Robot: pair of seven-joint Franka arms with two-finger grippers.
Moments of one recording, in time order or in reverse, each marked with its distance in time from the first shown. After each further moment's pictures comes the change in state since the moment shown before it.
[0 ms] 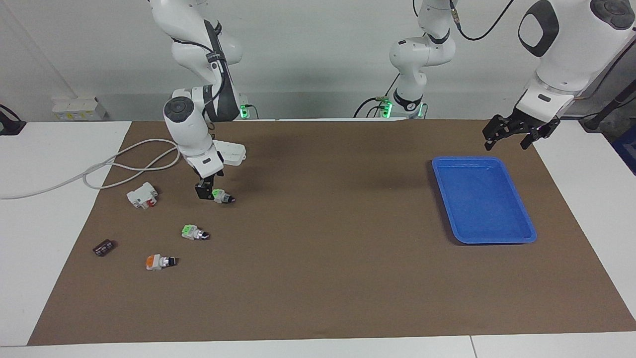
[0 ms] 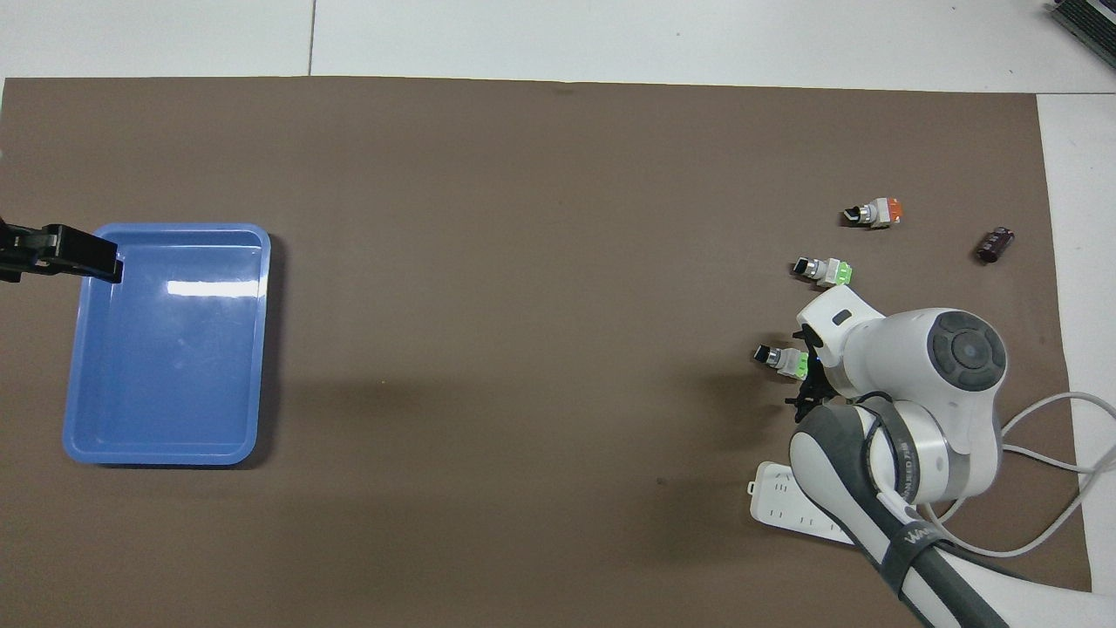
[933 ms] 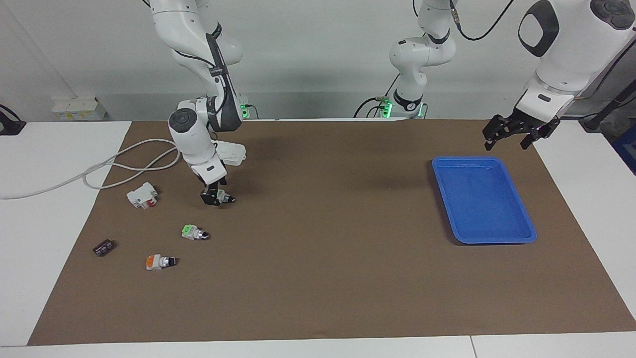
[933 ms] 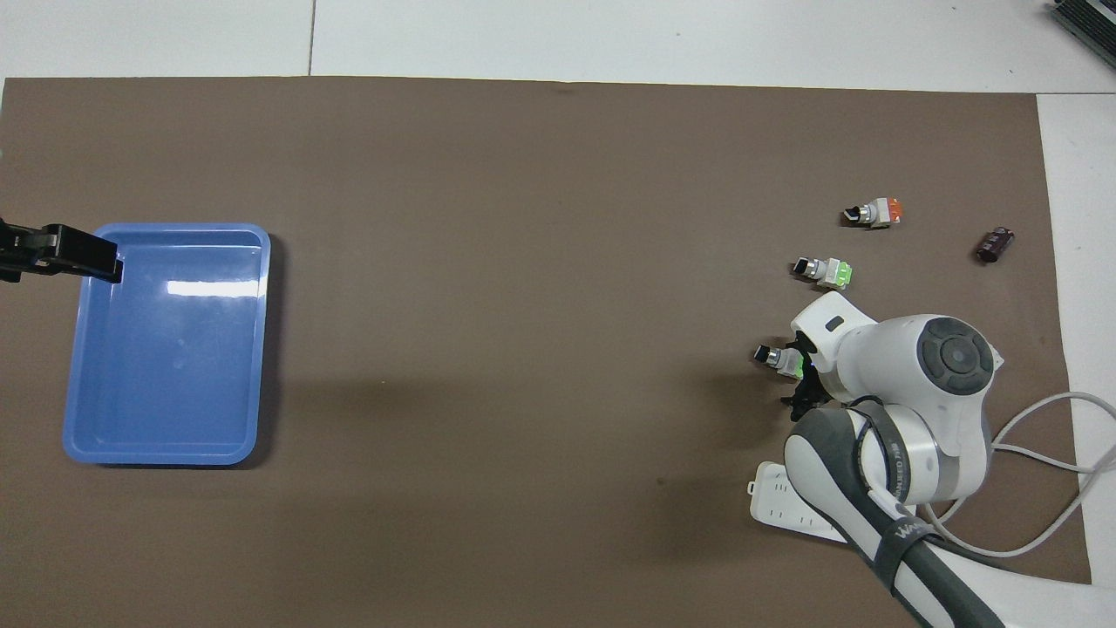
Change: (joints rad) left arm 0.000 0.000 0.000 0.000 0.000 0.000 0.000; right arm 0.000 0.012 0.000 -0.011 0.001 0.015 -0.018
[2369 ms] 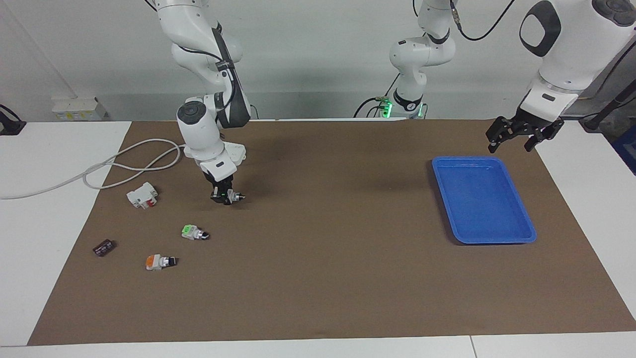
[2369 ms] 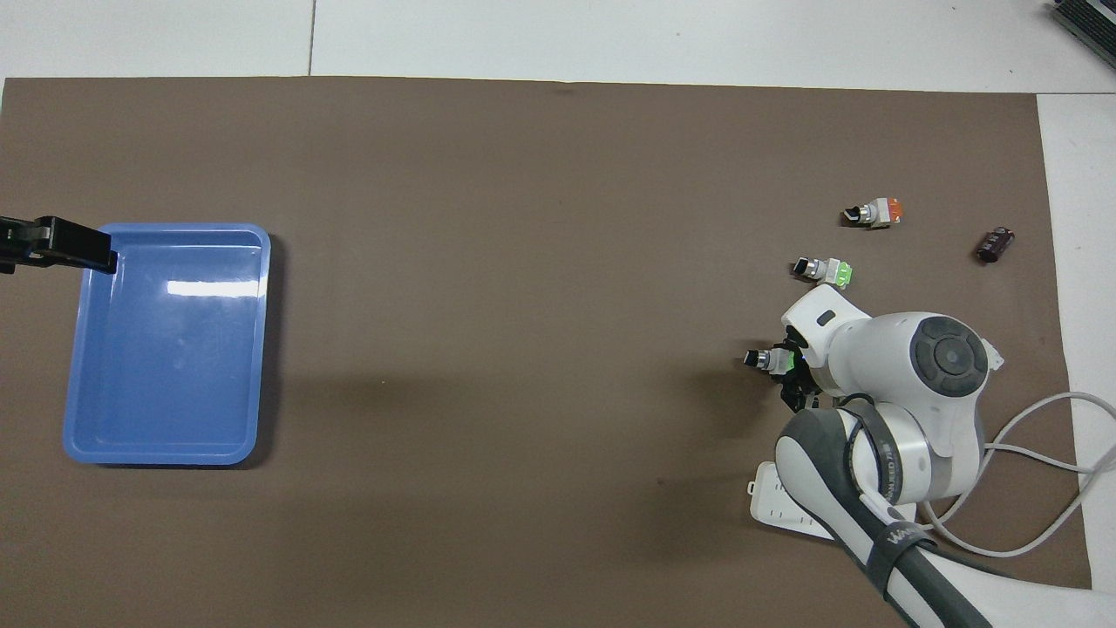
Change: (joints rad) left arm 0.007 0.000 -0.001 -0.006 0.000 0.042 -0.005; right arm 0.081 -0.005 0.005 0.081 0.005 0.025 0.039
